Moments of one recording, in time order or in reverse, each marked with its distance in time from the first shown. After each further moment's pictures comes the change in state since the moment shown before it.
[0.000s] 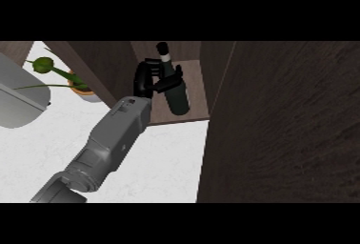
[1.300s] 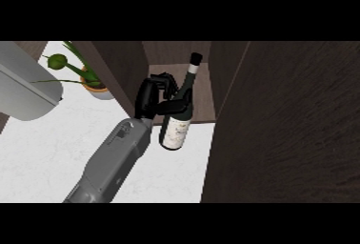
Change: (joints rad) left arm 0.330 -0.015 -0.090 -0.519 -0.120 -0.083 0.066; right arm -0.076 -0.013 0.006 -0.009 0.035 -0.081 0.112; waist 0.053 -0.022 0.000
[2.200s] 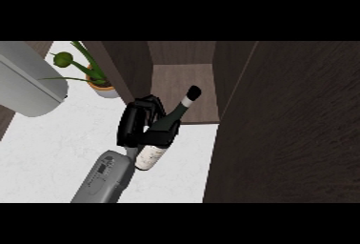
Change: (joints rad) left arm 0.344 0.002 0.013 -0.415 -0.205 -0.079 0.093; right arm -0.077 -0.009 -0.005 -0.005 0.025 -0.045 0.116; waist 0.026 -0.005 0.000
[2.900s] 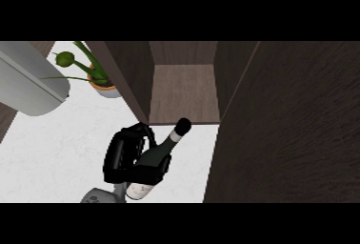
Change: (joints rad) left arm 0.297 0.001 -0.067 -0.284 0.001 -0.051 -0.016; right arm -0.061 0.024 0.020 0.001 0.014 -0.017 0.070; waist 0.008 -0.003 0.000
